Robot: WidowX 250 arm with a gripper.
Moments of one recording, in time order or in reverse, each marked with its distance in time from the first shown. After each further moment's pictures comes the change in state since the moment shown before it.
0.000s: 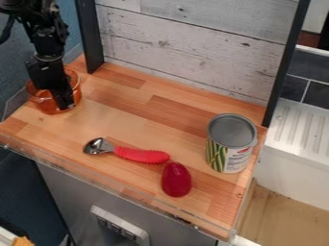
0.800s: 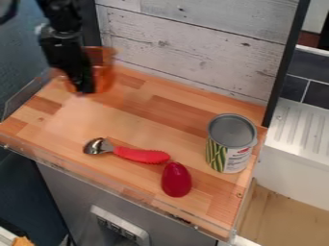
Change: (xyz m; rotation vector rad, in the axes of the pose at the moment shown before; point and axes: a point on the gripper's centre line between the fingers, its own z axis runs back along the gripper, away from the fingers) arm -0.040 0.043 0.062 -0.045 0.116 -0.473
